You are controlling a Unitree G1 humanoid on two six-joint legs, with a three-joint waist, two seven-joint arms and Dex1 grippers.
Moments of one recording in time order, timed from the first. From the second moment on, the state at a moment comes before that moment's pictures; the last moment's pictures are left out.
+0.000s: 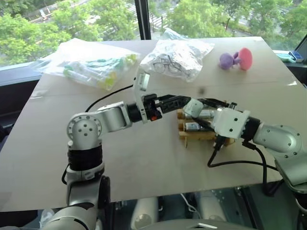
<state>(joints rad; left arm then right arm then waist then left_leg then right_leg) -0.63 0.38 0.19 -0.20 -1.29 1.27 -0.25 -0.29 -0.71 0.17 -0.67 0.04 0.29 0.67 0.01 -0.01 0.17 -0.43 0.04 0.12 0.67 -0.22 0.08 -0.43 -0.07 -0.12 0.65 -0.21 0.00</state>
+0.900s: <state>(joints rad) -0.62 0.41 0.16 -0.22 -1.42 1.27 -0.17 -0.31 -0.64 0.16 -0.65 0.12 0.35 0.73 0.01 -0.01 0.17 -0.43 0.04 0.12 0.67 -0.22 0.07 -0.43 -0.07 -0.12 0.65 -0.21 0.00</state>
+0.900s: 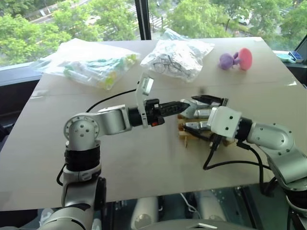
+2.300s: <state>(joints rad) -0.97 0.19 -0.14 0.16 -0.80 0.99 -0.63 0.33 -0.64 -0.61 -0.75 0.43 0.46 0.67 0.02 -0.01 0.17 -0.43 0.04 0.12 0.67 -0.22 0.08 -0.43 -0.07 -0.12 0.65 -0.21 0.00</state>
